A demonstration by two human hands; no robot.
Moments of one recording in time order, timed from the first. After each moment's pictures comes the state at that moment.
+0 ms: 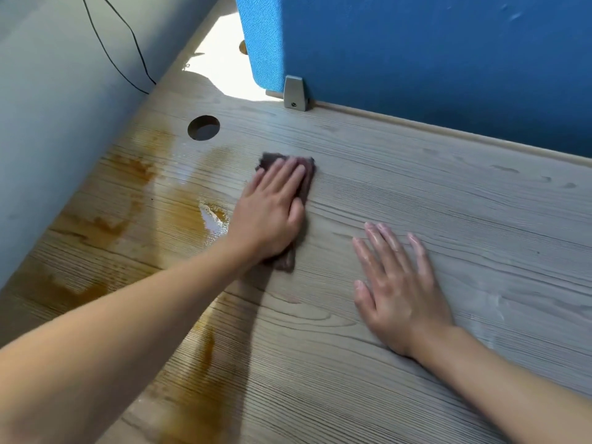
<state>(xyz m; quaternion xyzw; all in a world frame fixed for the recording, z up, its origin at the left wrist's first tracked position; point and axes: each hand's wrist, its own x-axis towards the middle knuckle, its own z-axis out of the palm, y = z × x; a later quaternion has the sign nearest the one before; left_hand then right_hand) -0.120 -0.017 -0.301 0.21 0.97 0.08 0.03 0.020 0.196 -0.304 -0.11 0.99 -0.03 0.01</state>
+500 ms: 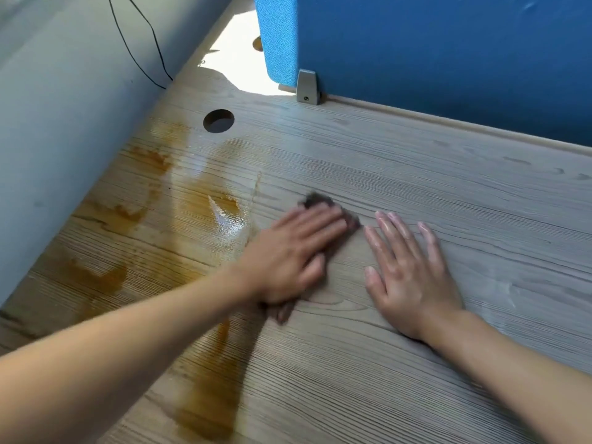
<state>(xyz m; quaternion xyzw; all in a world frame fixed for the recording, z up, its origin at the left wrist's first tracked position) -0.057 -0.033 -0.299 0.41 0.90 0.09 0.05 0.019 0.195 -0.305 -0.10 0.99 -0.02 0.01</state>
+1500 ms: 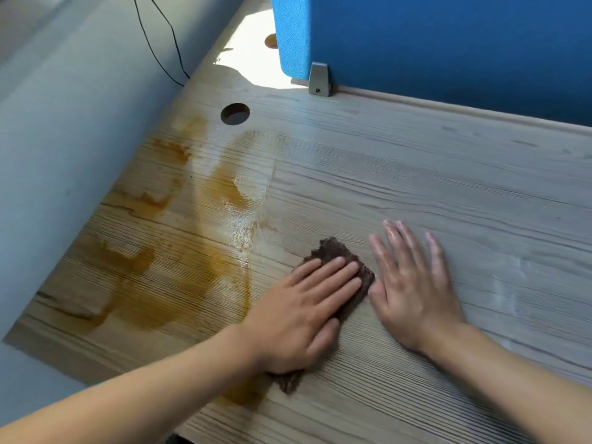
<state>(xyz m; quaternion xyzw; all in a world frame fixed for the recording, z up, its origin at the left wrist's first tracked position) 0.053 -0.060 -0.291 0.47 0.88 0.09 0.06 0.065 0.162 -0.305 -0.07 1.00 -0.03 -0.01</state>
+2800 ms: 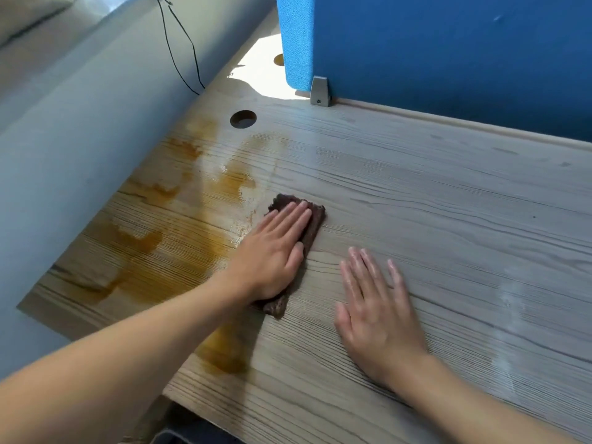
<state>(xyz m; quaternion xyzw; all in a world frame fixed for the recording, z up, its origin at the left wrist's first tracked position) 0.011 -0.070 -0.296 0.27 0.96 0.08 0.05 0.121 0.127 -0.303 -0.10 0.99 -0.08 -0.01</state>
